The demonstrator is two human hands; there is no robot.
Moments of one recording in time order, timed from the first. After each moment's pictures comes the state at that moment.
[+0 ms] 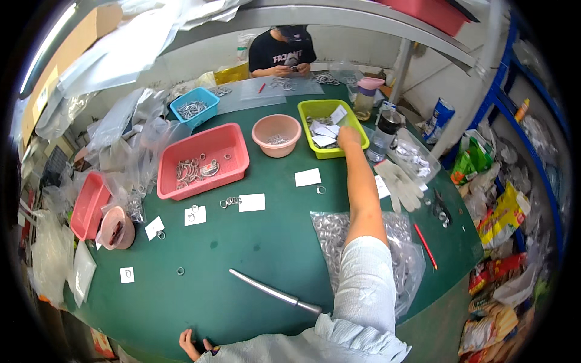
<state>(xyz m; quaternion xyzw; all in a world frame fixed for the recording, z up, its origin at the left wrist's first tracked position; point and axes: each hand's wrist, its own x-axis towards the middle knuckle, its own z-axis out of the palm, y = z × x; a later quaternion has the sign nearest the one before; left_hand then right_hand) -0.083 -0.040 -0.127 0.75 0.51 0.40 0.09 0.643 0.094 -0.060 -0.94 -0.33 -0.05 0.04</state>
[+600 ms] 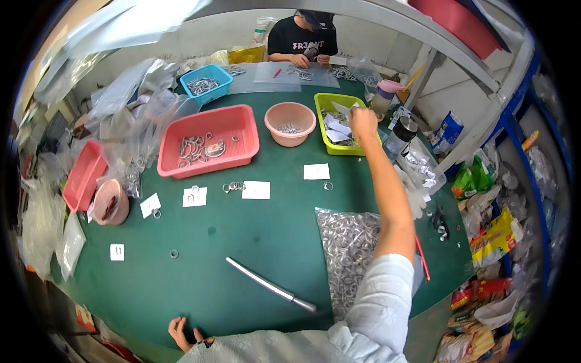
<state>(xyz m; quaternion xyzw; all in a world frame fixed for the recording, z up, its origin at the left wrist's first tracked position) -0.101 -0.043 -0.144 0.77 0.49 0.38 0.12 0.606 0.099 0.003 -0.84 -0.44 -0.27 0.16</state>
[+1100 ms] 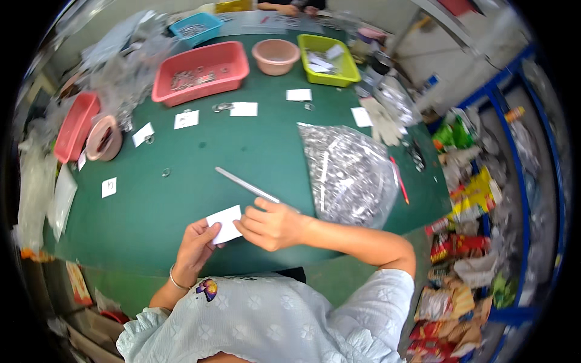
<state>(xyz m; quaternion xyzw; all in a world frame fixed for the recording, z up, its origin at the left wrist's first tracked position) -0.006 -0.021 -0.028 0.33 0.27 0.16 0.89 0.205 -0.116 0.022 -0.40 -0.86 -0.22 0.24</state>
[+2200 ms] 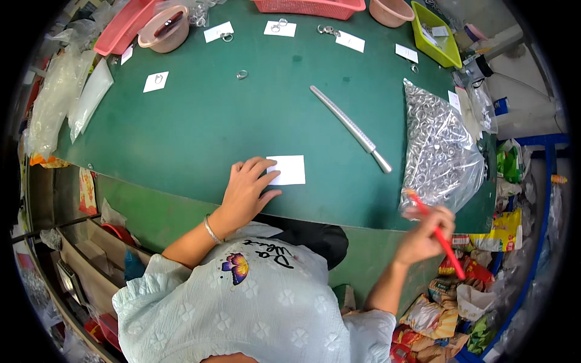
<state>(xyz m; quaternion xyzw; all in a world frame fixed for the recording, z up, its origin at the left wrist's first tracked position) -0.087 -0.039 -0.087 0.92 0.24 0.22 0.23 0.161 -0.223 -0.029 -0.69 -0.34 -0.15 0.63</state>
